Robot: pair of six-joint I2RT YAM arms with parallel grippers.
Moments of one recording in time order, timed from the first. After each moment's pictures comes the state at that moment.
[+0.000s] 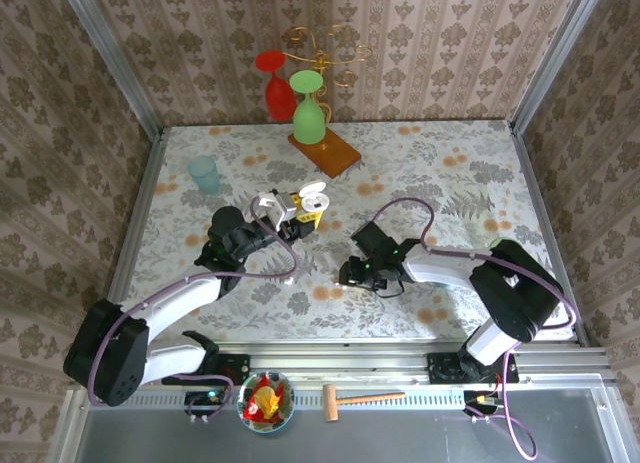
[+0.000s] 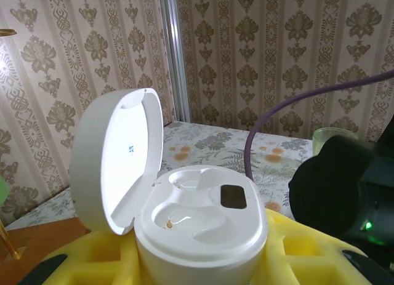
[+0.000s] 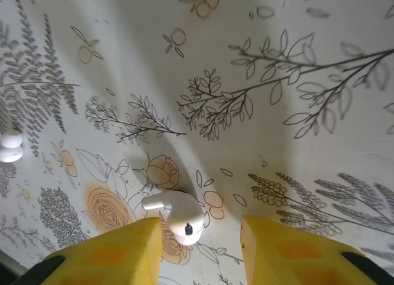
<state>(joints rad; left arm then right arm) -0.58 1.18 0.52 0.71 0.55 0.07 0.73 1.61 0.77 -0.26 -0.24 0.89</state>
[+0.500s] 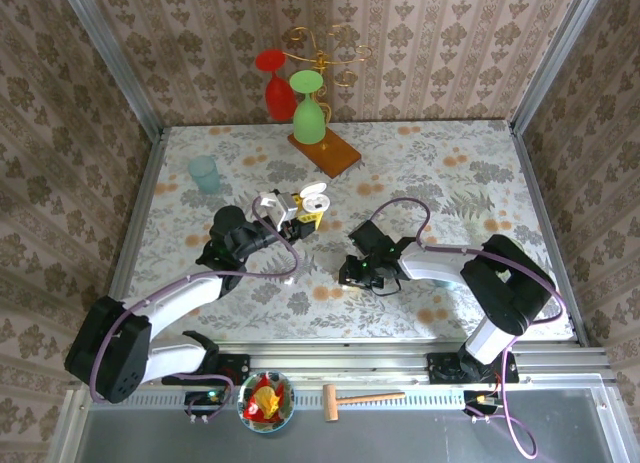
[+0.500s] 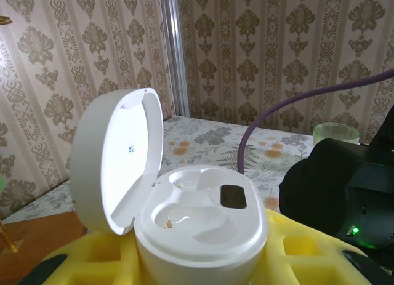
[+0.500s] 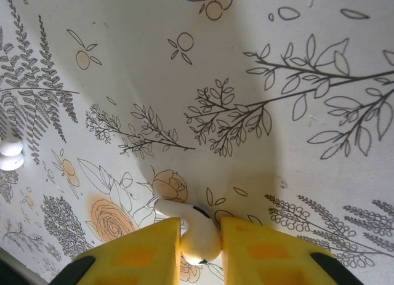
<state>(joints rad) -0.58 1.20 0.52 0.71 0.55 0.07 0.72 1.65 0.79 -0.24 -0.27 0.89</state>
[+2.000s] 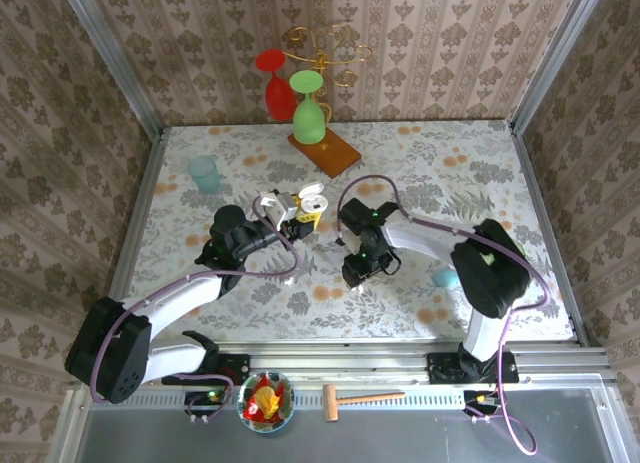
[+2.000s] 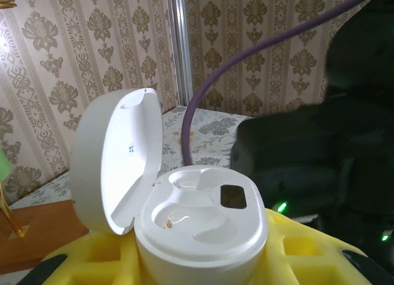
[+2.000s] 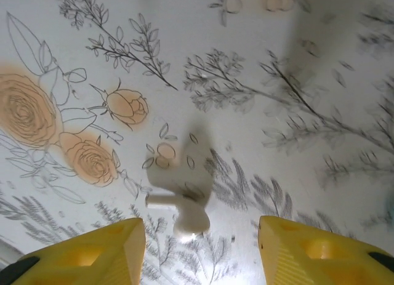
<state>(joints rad) -0.57 1.20 0.52 0.68 0.54 0.08 0.68 1.74 1.14 -0.84 -0.19 0.16</state>
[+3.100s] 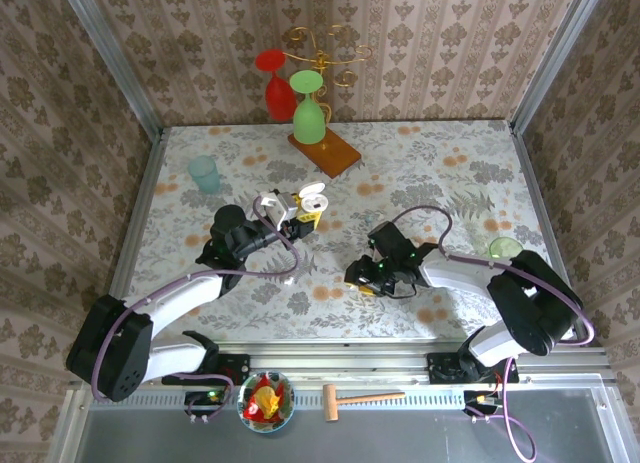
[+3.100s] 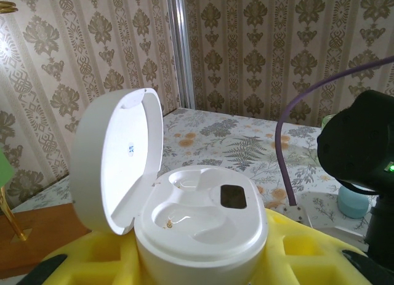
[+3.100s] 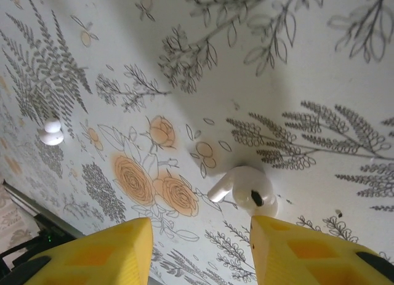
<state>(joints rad) -0.57 1.21 0.52 0.70 0.55 0.09 0.64 1.49 0.68 -0.23 -0.39 1.00</state>
